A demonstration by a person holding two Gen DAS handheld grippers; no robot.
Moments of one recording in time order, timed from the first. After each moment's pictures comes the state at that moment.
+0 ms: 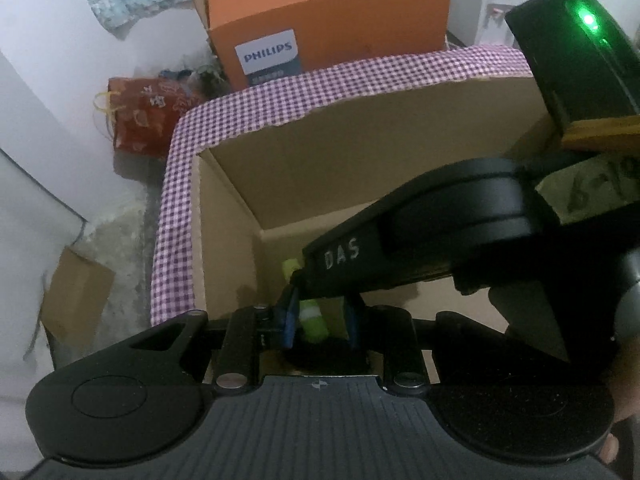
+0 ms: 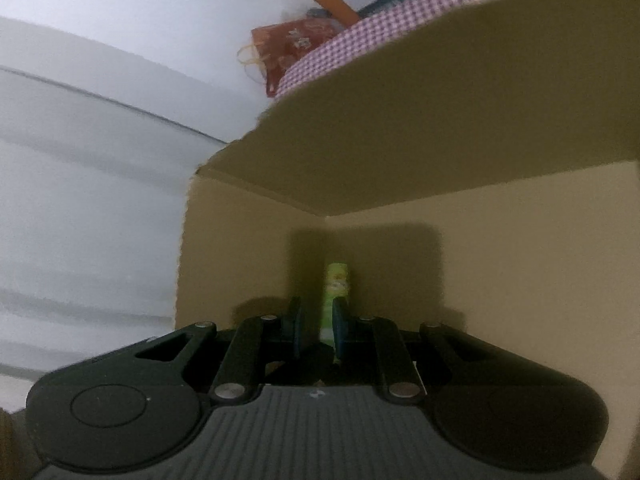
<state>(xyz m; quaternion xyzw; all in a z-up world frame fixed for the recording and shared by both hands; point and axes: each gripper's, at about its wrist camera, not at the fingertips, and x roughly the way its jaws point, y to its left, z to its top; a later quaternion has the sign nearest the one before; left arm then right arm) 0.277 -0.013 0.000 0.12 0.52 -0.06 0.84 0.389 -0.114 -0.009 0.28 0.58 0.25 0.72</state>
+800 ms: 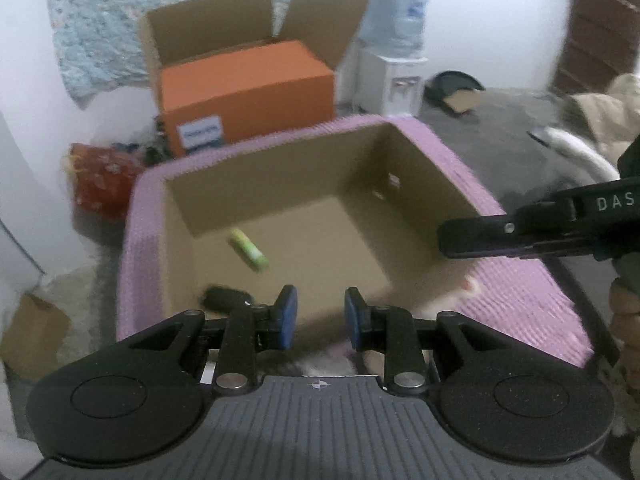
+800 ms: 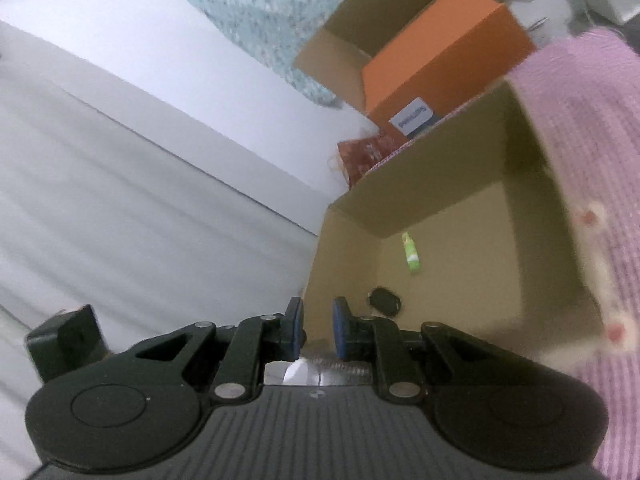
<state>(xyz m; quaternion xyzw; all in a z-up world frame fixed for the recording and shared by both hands) 0.121 -0.032 0.073 0.08 0.42 -0.19 0.89 0.178 -0.279 0.107 0.36 0.38 0.30 0.79</state>
